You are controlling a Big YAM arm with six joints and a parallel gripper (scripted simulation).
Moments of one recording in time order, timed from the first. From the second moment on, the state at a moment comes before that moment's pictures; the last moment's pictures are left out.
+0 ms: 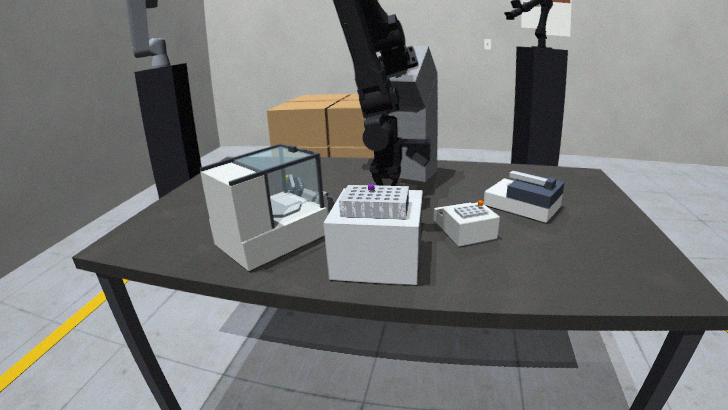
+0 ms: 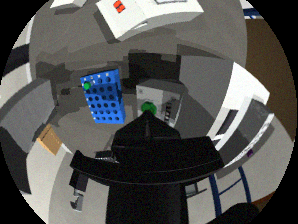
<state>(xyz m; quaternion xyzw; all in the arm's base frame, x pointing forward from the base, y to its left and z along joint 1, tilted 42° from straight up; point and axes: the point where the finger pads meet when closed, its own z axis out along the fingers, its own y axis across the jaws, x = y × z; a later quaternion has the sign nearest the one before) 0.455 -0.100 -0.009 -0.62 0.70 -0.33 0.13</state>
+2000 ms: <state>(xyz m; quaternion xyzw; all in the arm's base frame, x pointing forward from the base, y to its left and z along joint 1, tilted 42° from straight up) 0.458 -0.106 -0.037 -0.62 0.70 -0.32 0.12</state>
